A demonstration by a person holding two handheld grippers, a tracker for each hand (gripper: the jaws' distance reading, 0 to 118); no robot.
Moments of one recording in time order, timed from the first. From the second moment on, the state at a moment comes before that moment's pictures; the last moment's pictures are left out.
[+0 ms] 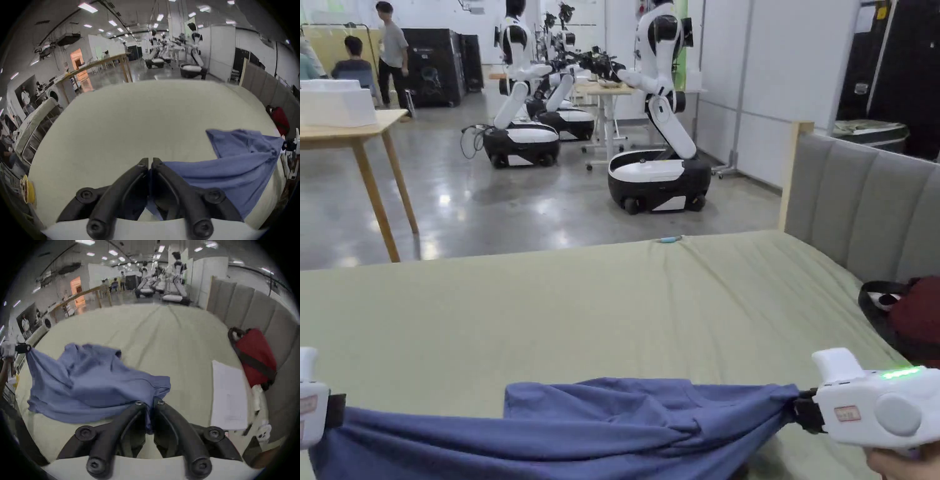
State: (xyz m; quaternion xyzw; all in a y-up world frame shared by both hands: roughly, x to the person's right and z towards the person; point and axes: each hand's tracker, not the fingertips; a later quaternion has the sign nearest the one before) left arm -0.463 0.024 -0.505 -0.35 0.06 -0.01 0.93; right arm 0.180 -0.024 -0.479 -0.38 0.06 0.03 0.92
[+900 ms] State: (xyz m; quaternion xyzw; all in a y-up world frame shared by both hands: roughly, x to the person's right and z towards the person) left arm -0.545 0.334 -0.515 -0.07 0.14 0.01 0.99; right arm 0.065 0.328 -0.547 -0.08 0.02 -0.04 1.00
